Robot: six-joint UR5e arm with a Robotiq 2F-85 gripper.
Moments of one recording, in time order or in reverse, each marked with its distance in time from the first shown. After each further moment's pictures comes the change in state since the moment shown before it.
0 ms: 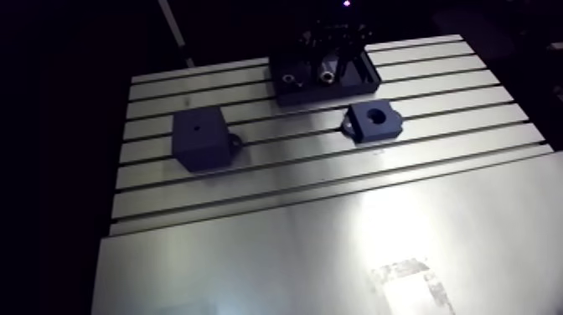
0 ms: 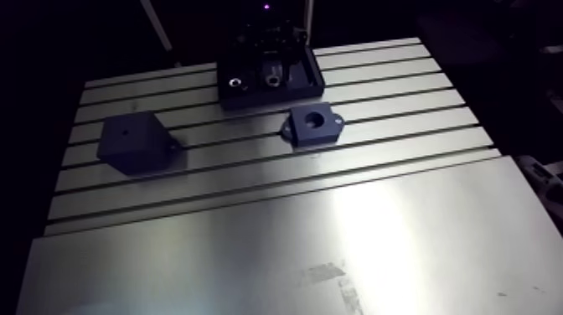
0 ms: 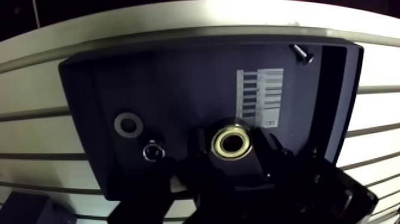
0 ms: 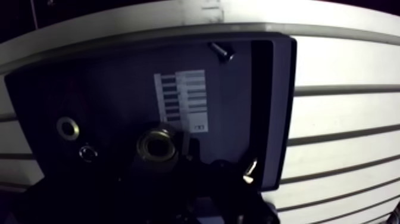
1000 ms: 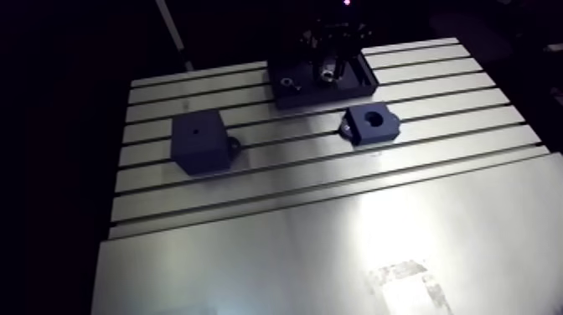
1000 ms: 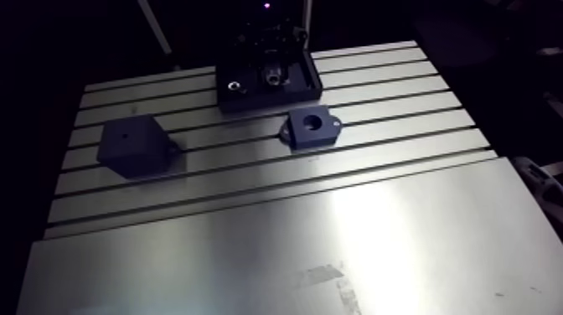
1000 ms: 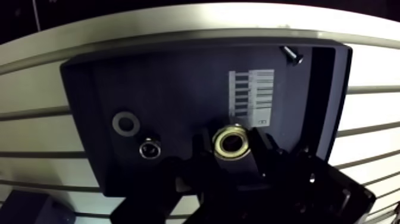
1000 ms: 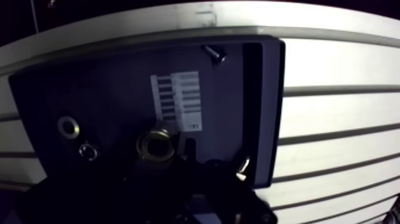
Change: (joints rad) arm -0.006 -0.011 -0.003 0.001 -0.001 -0.008
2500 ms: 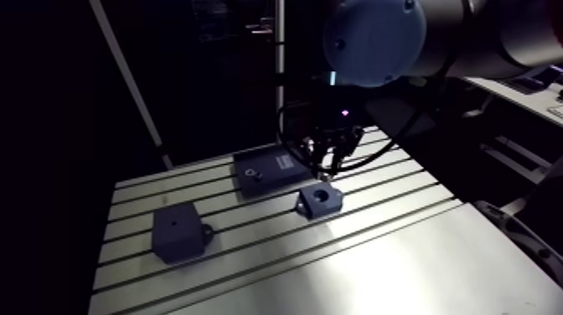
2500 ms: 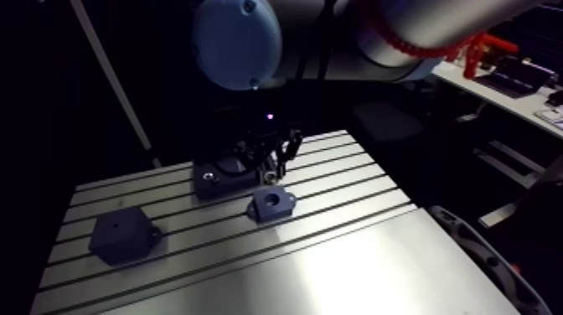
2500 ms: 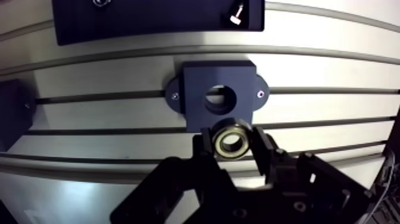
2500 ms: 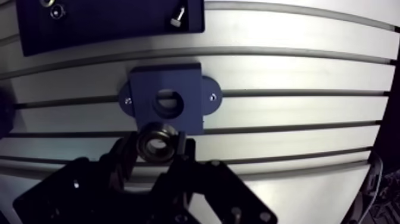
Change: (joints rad) arm -0.148 -0.343 0.308 0.032 -0.002 -0.185
